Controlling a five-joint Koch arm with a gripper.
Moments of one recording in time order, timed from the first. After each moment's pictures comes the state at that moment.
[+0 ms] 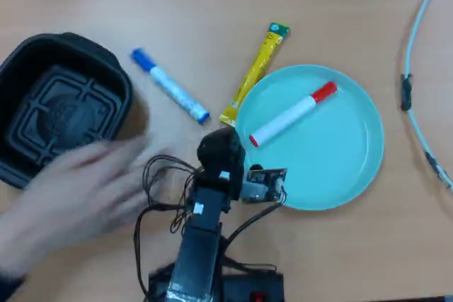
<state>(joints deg) 105.0 130.2 115.7 52.7 -32.9</state>
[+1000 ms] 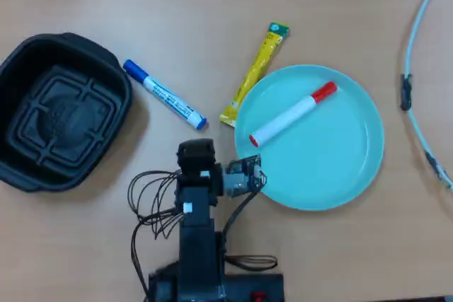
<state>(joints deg) 88.5 130.2 125.0 52.7 -4.0</state>
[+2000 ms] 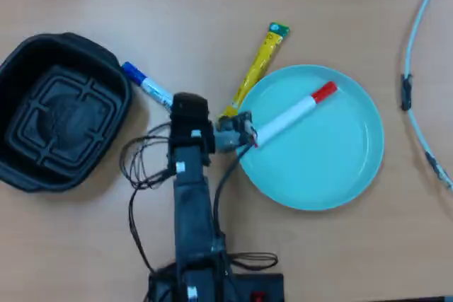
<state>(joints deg) 83.0 107.8 107.9 37.8 23.6</state>
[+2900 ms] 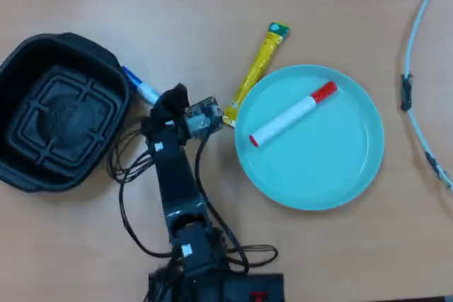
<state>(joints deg) 72.2 93.1 113.6 29.9 54.1</state>
